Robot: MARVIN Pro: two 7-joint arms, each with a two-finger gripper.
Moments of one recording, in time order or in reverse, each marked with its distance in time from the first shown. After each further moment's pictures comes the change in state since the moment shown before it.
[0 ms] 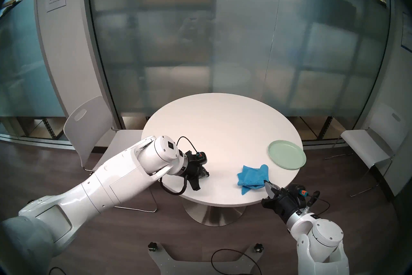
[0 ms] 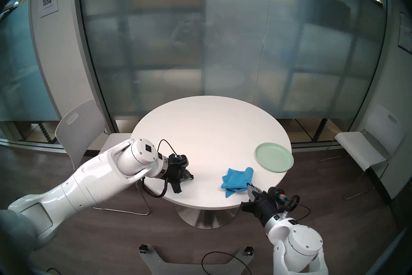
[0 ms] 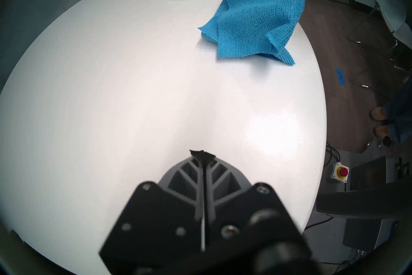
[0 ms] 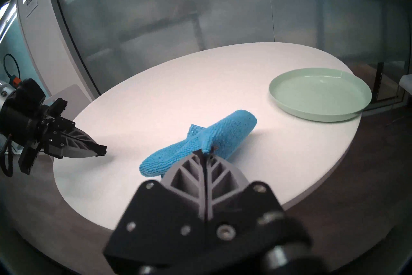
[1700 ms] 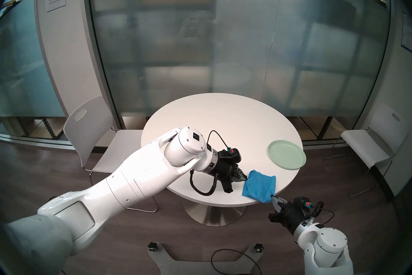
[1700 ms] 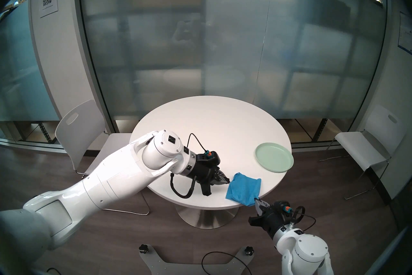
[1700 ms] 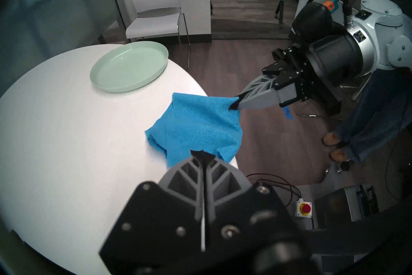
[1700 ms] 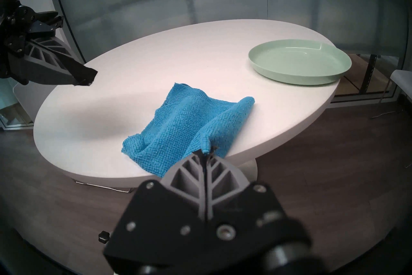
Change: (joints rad) left arm -0.078 -0.193 0.059 0.000 -0.091 -0.038 -0.161; right arm -0.031 0.030 0.044 0.055 -0.055 -0.006 0.039
